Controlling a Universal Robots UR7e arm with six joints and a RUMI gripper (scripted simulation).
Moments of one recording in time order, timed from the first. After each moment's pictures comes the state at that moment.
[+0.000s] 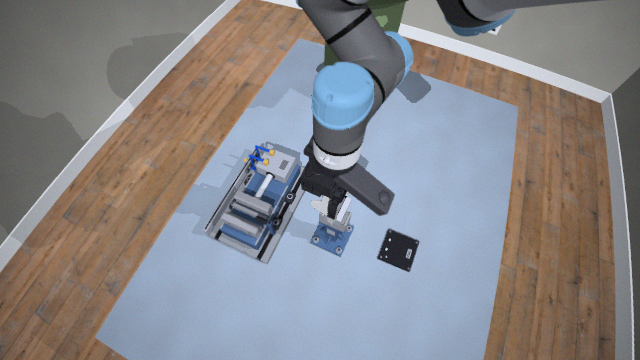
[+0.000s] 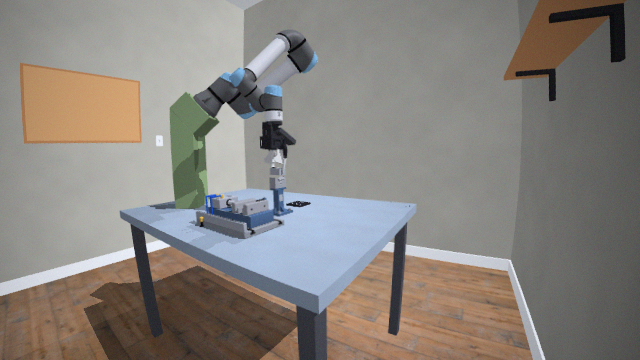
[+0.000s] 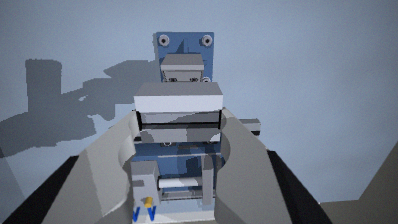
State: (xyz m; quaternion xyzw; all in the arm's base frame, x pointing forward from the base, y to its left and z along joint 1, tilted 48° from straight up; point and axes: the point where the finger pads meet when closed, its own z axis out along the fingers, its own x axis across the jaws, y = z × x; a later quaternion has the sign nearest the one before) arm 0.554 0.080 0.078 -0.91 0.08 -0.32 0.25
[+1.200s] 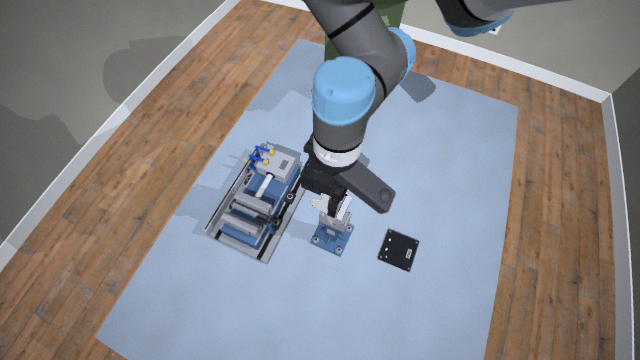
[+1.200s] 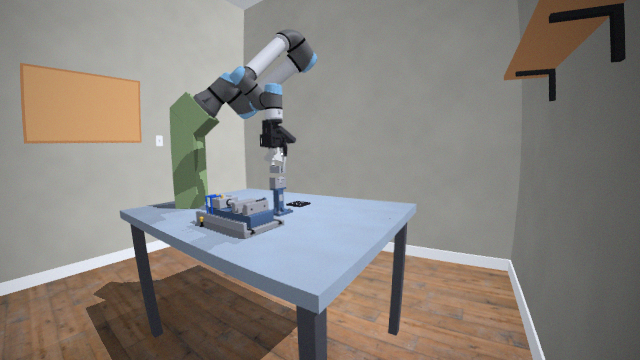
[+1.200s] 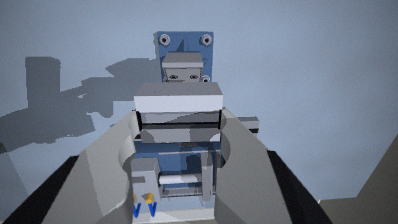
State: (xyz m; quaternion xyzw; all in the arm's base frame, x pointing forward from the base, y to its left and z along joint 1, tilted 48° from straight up) arm 0.548 0.076 0.083 -0.91 0.08 -0.32 0.25
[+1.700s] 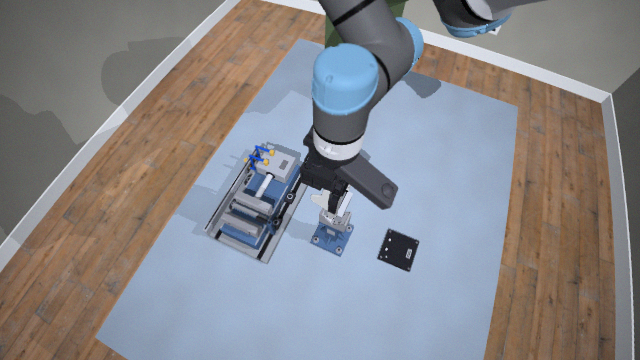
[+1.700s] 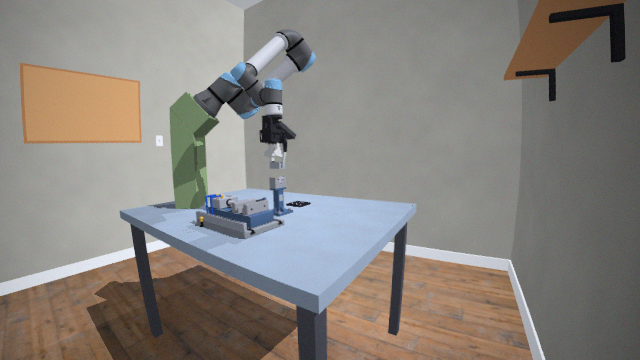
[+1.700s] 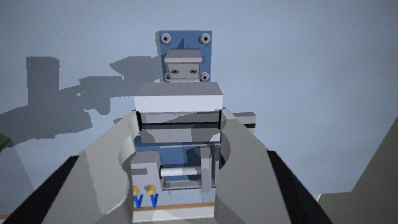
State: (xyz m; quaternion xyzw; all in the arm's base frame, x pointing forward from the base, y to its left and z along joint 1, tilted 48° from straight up) arm 0.536 0.069 0.096 -0.91 0.08 -0.32 0.25
